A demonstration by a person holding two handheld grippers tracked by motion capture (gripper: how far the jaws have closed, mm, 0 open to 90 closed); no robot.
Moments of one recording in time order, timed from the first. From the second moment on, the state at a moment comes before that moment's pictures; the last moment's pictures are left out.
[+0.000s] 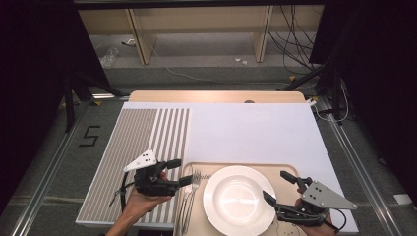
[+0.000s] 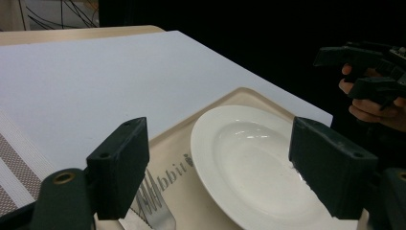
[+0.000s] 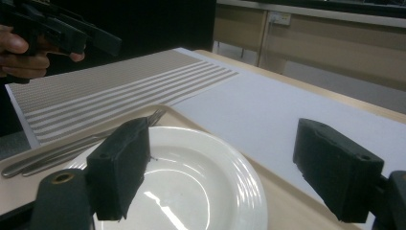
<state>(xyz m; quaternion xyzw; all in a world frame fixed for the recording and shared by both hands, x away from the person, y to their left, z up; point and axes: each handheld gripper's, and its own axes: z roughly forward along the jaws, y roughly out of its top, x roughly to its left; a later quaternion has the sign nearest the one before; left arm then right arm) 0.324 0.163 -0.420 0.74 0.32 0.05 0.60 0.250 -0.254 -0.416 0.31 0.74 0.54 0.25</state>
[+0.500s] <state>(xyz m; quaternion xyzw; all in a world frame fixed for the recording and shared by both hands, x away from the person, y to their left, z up) 0.311 0.178 -0.421 0.72 0.31 0.08 0.62 0.250 -0.254 -0.415 0.31 0.74 0.54 0.24</state>
